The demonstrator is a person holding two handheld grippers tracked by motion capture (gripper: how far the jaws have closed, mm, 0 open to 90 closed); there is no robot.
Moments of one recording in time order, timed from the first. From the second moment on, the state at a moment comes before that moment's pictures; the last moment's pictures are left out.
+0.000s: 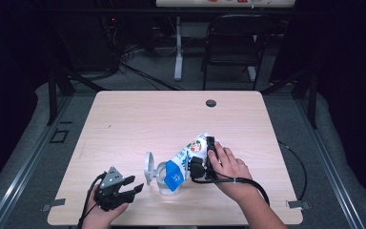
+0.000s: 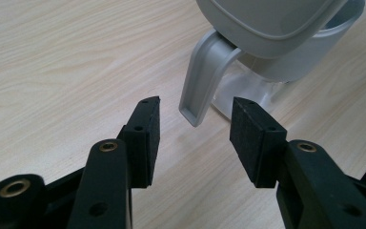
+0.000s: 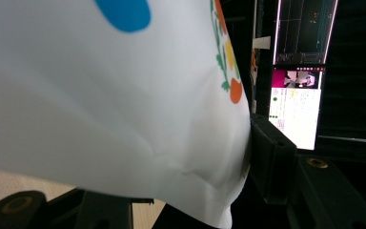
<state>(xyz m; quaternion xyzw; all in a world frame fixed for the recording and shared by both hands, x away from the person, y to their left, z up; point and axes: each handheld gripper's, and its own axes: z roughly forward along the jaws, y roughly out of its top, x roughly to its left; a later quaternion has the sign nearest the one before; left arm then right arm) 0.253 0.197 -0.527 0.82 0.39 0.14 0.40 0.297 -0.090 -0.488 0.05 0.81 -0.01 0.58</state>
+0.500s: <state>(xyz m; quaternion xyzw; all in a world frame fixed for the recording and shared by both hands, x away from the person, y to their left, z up) 0.253 0.196 -0.528 0.82 0.39 0.13 0.40 0.297 -0.090 -0.488 0.05 0.81 -0.01 0.58</state>
